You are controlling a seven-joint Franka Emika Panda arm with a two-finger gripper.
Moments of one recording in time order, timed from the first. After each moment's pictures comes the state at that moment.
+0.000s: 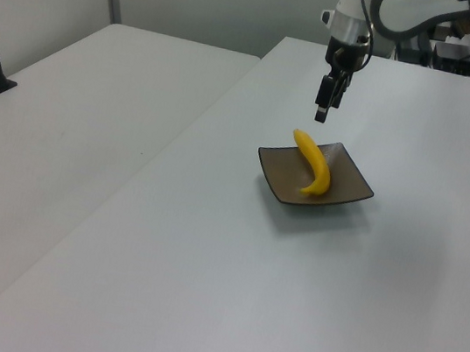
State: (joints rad) arm 0.02 0.26 0.10 -1.65 0.04 2.01 0.02
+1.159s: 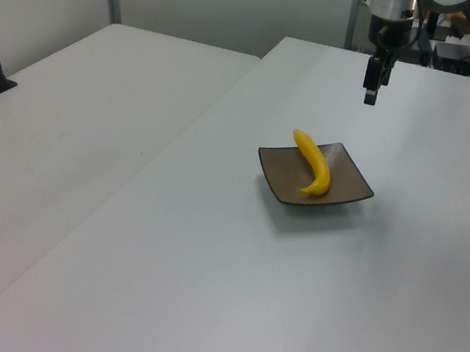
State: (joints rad) arm 0.11 0.06 0.02 -1.75 -0.07 1.81 0.05
